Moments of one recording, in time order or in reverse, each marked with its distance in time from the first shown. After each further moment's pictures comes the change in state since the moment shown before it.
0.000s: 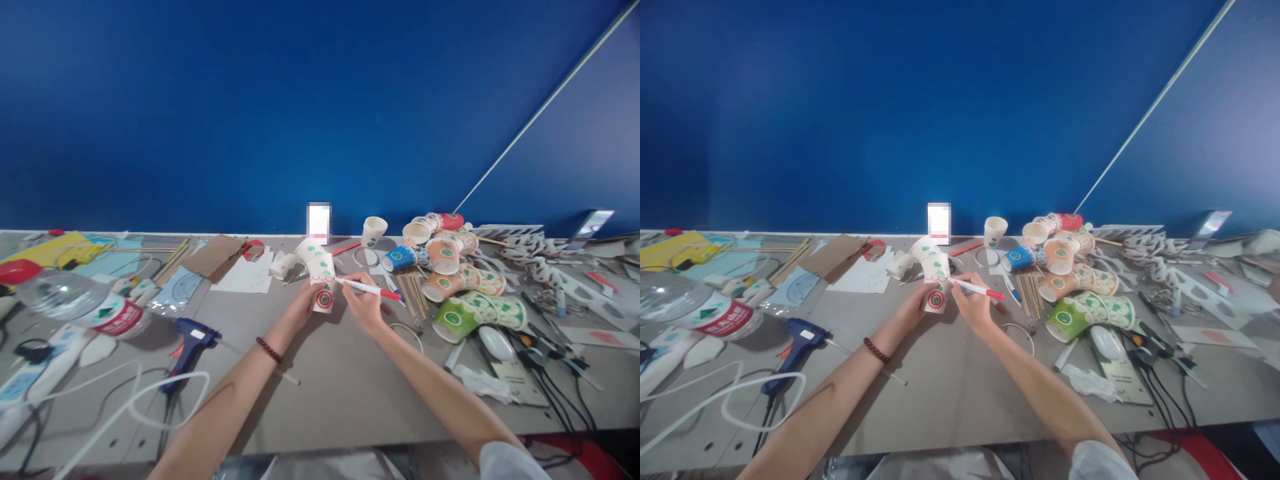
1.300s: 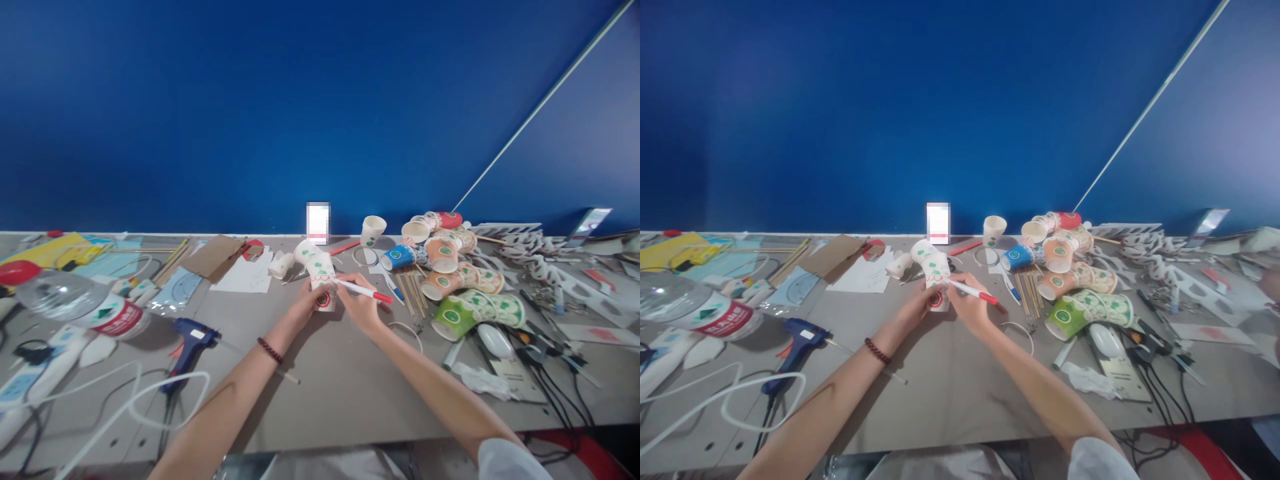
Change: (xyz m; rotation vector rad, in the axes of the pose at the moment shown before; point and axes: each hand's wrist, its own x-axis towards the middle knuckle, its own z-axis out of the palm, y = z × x) left_hand -0.002 -0.001 0.006 0.039 0.003 0.031; right_hand -0.004 -0.006 0.002 -0.037 -0.056 -0.010
